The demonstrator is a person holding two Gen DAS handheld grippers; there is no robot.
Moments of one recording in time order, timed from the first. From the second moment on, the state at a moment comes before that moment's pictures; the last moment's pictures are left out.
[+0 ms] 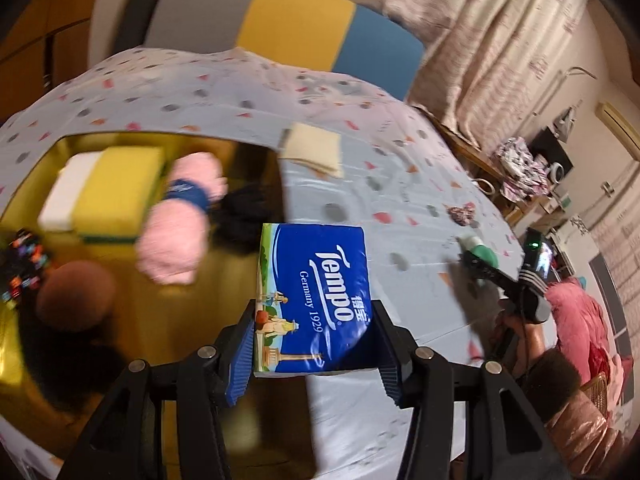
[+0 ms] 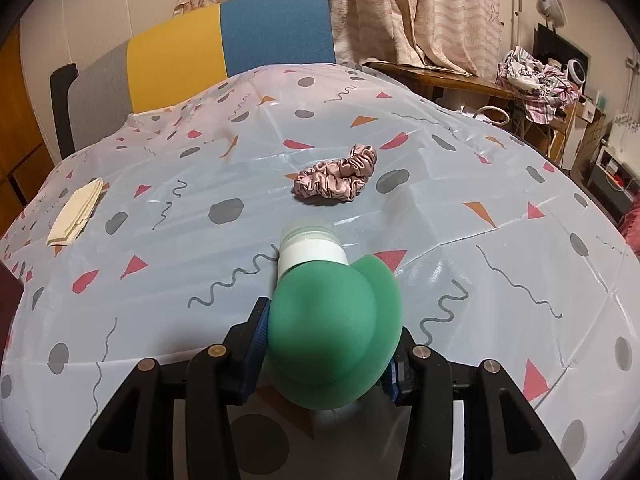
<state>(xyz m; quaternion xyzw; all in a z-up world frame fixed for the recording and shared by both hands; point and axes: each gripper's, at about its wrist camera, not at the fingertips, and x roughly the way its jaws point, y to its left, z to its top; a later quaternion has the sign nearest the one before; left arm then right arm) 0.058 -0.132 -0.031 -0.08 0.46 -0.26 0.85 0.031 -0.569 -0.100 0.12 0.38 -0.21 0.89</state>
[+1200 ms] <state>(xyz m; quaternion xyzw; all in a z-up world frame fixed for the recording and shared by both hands) 0.047 -0.053 -0.048 -0.12 0.45 -0.22 0.86 0.007 -0.494 -0.063 0.12 0.37 -0.15 0.91</state>
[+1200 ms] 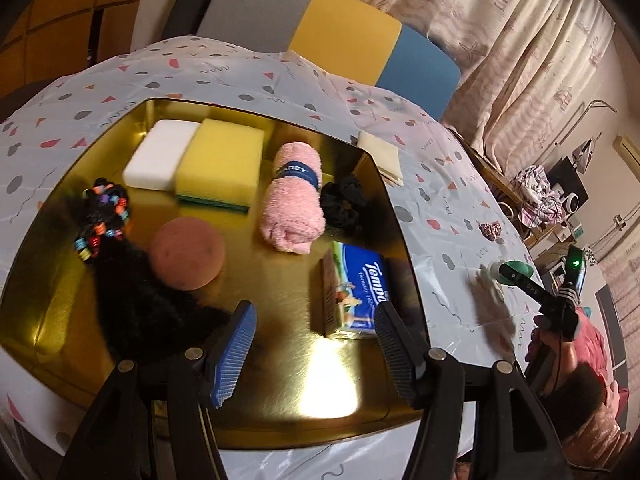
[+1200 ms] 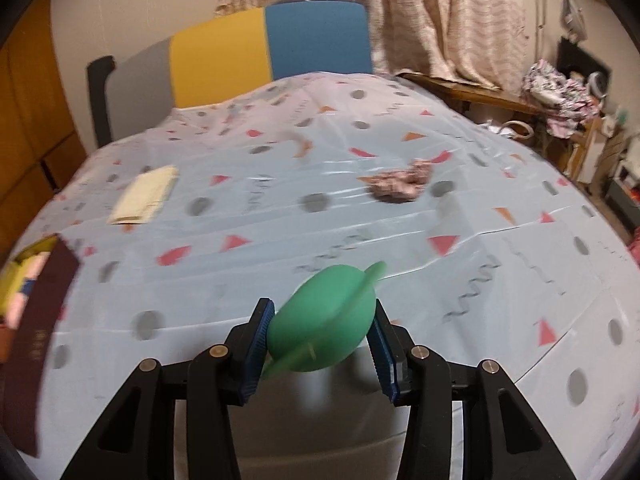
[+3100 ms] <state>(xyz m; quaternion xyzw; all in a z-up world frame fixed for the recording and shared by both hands) 0.018 0.042 -0.035 -0.17 0.40 -0.14 0.89 0.045 -0.231 -0.007 0.15 0.39 0.17 0.89</state>
